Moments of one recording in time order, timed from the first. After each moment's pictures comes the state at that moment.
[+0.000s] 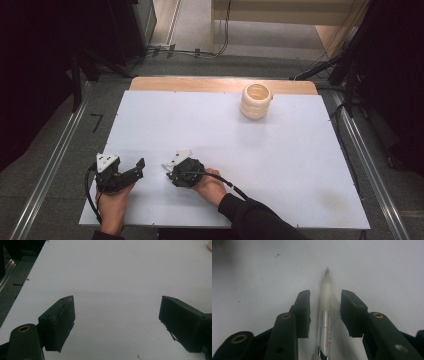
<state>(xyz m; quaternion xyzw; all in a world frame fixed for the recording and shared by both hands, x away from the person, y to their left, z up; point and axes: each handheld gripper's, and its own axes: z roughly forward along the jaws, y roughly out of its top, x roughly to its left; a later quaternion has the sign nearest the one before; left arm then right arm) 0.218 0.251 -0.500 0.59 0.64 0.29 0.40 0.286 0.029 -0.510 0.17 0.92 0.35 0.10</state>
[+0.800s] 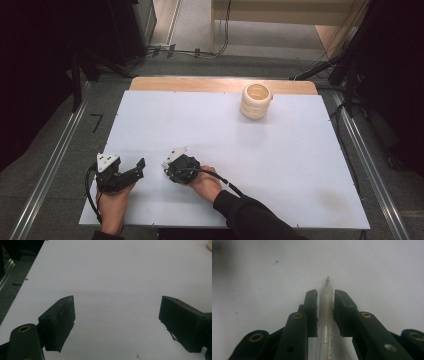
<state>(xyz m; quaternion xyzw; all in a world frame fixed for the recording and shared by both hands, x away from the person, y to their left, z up) 0.219 0.250 -0.501 0.59 0.64 0.29 0.40 0.293 0.042 -0.510 0.18 0.92 0.34 0.09</state>
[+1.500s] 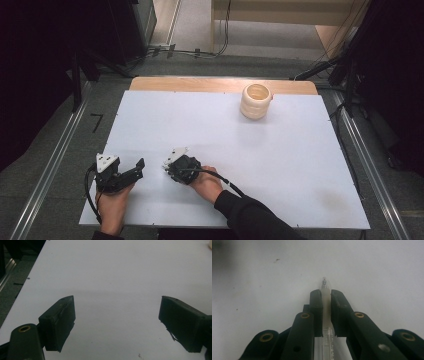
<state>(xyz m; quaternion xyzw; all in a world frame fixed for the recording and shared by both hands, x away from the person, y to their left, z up) 0.218 0.251 -0.501 0.59 0.64 0.29 0.39 0.291 0.038 -0.508 0.17 0.92 0.34 0.10</state>
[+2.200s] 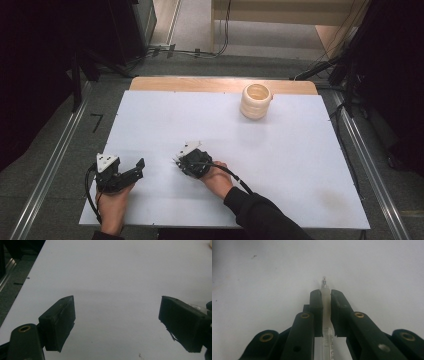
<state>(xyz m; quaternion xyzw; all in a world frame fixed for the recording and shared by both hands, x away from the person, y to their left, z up) 0.219 0.251 -0.502 0.59 0.64 0.29 0.39 0.307 0.009 -0.499 0.20 0.91 0.35 0.11</state>
